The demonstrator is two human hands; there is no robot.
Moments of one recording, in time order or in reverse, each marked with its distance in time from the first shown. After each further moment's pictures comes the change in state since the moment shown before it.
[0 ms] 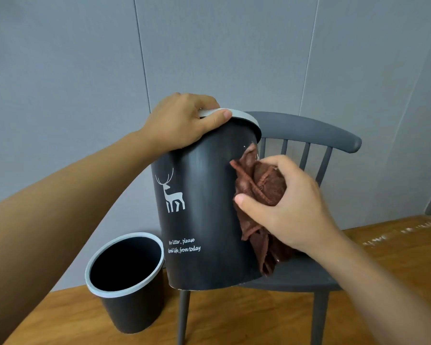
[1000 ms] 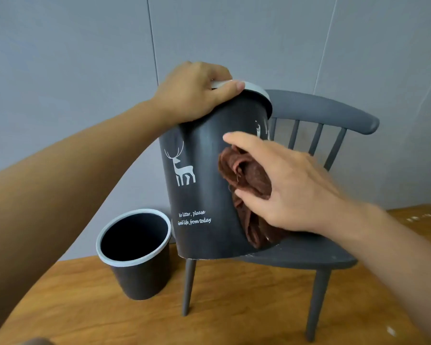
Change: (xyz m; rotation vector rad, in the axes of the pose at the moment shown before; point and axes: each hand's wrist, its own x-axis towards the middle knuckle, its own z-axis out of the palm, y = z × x) left_hand -0.003 0.005 -0.004 0.021 -0.009 -0.003; right_hand 0.006 -0.017 -0.004 -0.445 -0.299 -0.420
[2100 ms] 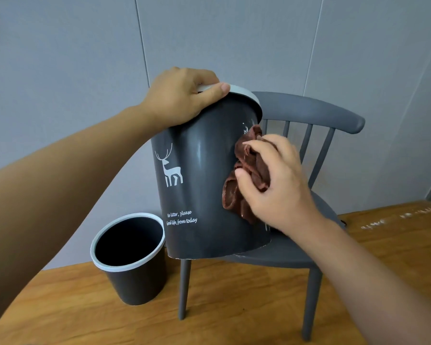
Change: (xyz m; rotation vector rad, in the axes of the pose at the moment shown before) left_hand 0.003 -0.007 0.006 -0.005 0.033 0.043; right_hand -0.013 0.018 0.044 0.152 0.388 0.250
